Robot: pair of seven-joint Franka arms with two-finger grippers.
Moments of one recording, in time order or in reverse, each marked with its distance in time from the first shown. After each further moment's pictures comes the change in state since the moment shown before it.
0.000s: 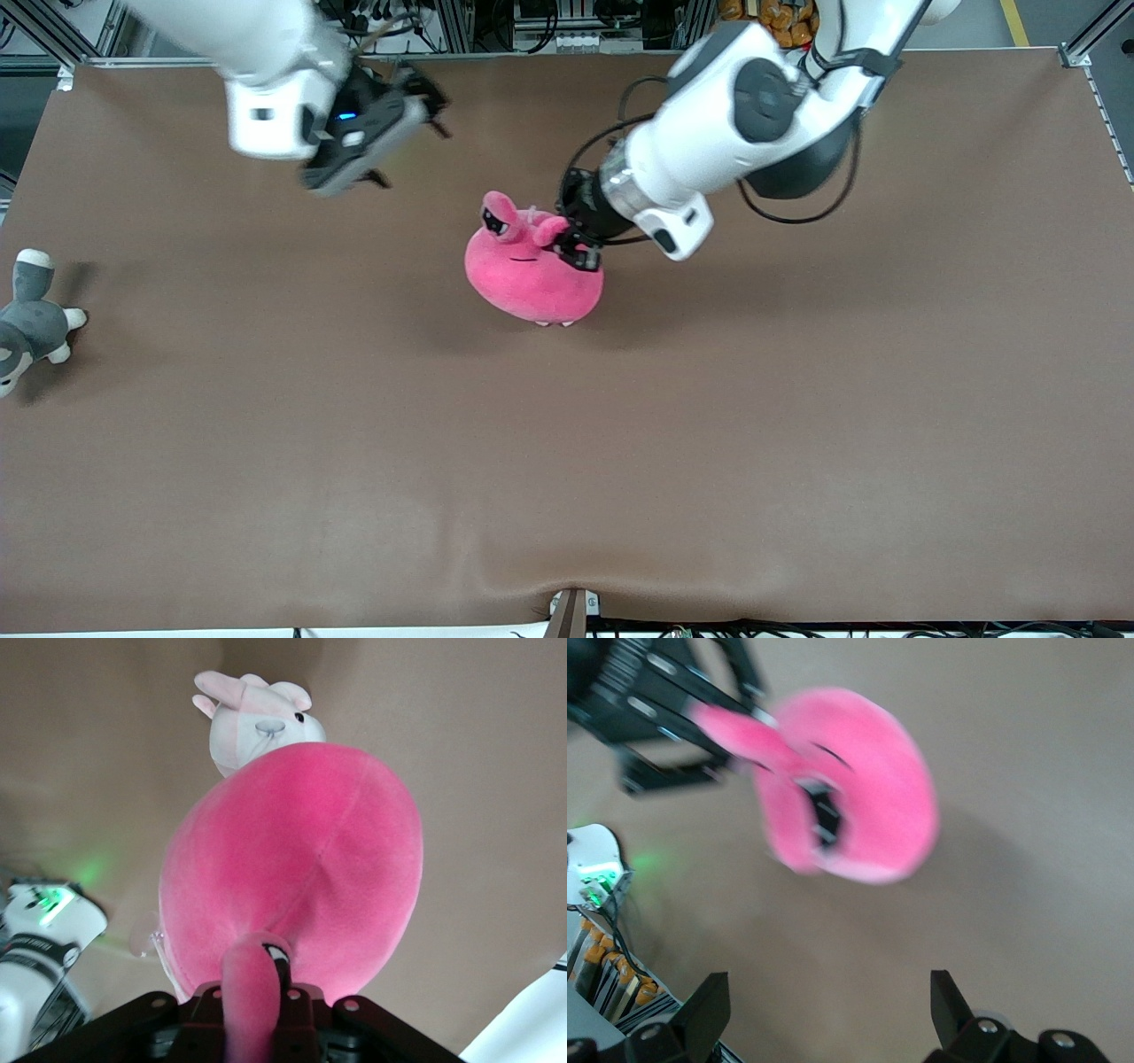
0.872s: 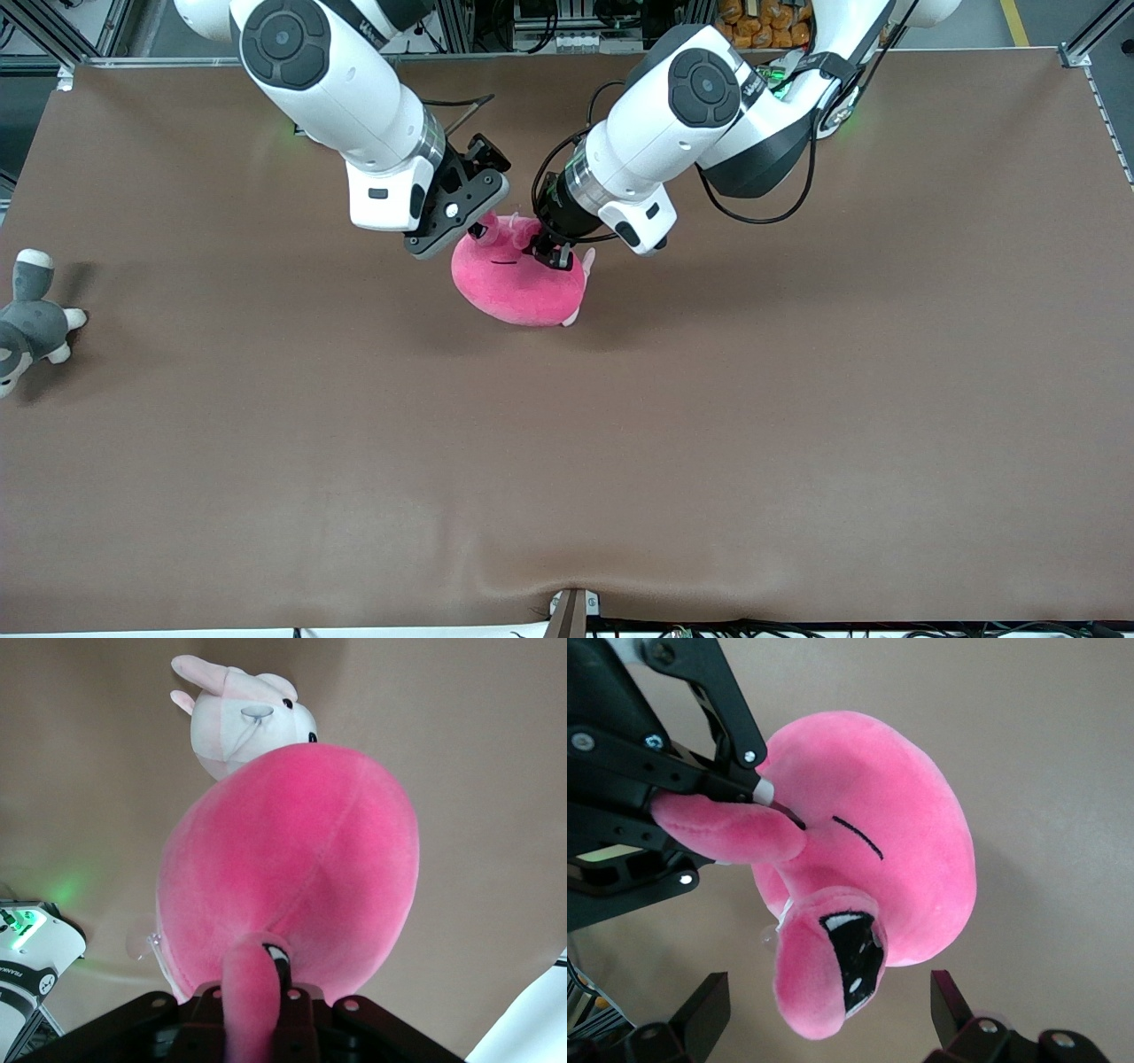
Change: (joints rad) left arm -0.037 0.027 0.006 0.014 0.054 0.037 -0.014; right arm 0.053 0.124 -0.008 -0.019 -0.061 0.098 -0.013
